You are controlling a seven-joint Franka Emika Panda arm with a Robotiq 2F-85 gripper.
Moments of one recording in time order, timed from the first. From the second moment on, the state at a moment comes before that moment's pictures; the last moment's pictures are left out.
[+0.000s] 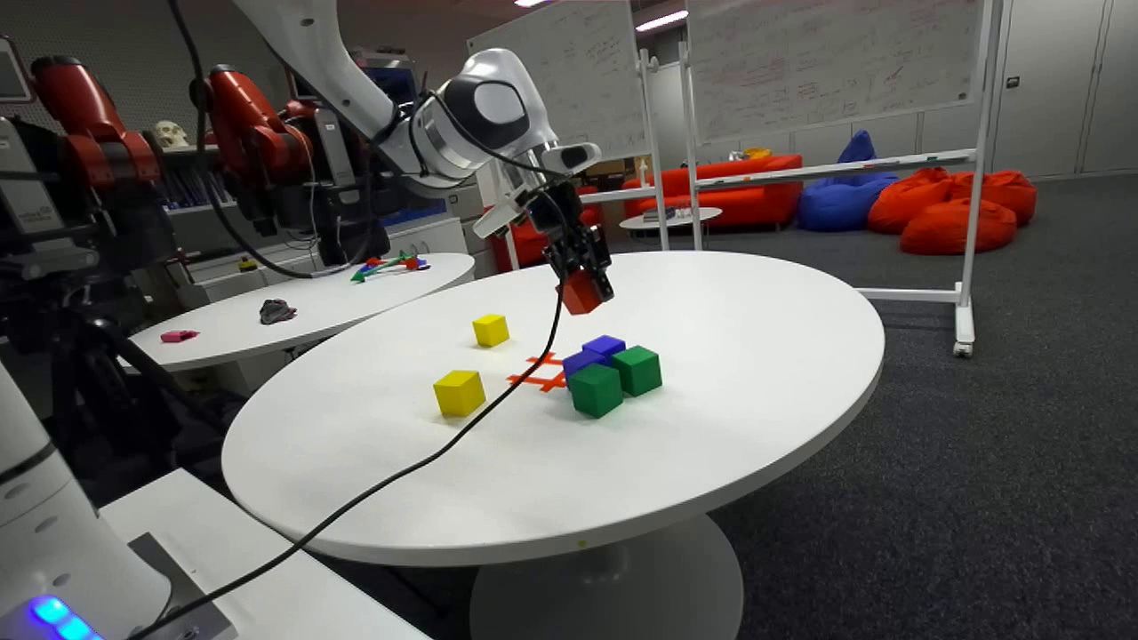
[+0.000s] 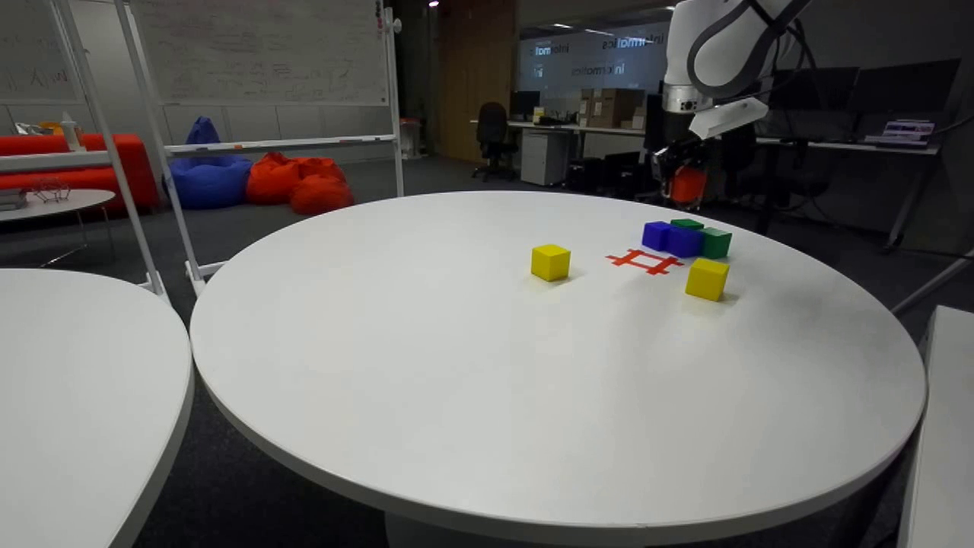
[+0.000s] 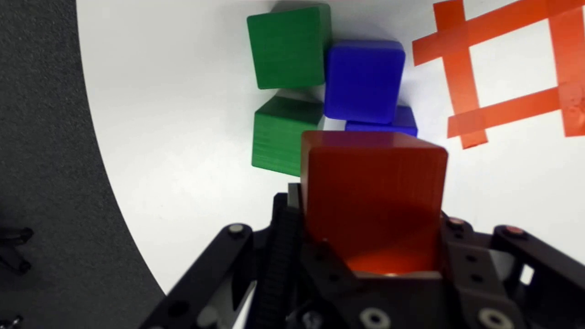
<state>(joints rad) -0.05 0.32 -0.25 -2.10 -0.33 2.53 0.32</state>
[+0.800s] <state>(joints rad) -0.03 0.35 -0.16 -2.06 -0.33 2.53 0.22</state>
